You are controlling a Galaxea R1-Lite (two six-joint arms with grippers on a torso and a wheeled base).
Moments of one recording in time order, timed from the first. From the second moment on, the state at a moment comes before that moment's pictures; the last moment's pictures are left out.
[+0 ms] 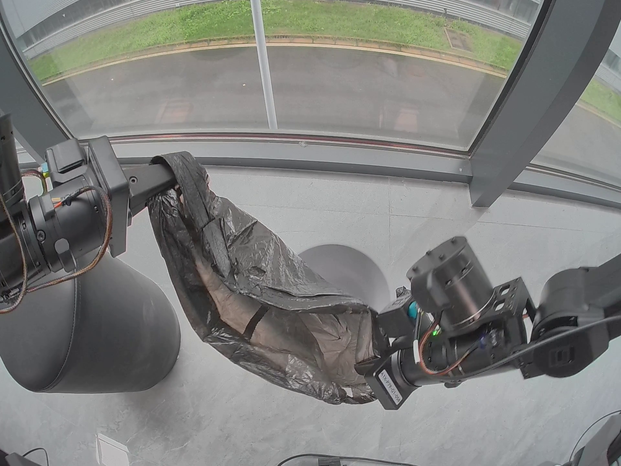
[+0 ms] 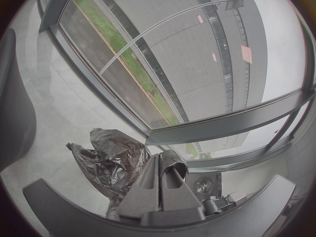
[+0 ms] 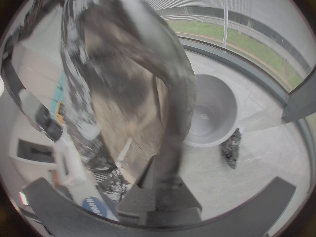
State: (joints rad) left arm -0.44 1.31 -0.85 -0.42 -0.27 -0.87; right arm 0.85 1.77 -0.93 -0.03 0.00 0.06
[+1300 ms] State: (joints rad) left arm -0.46 1.54 -0.81 -0.59 -0.53 -1.09; right arm 0.73 1.69 -1.15 0.23 0.24 0.29
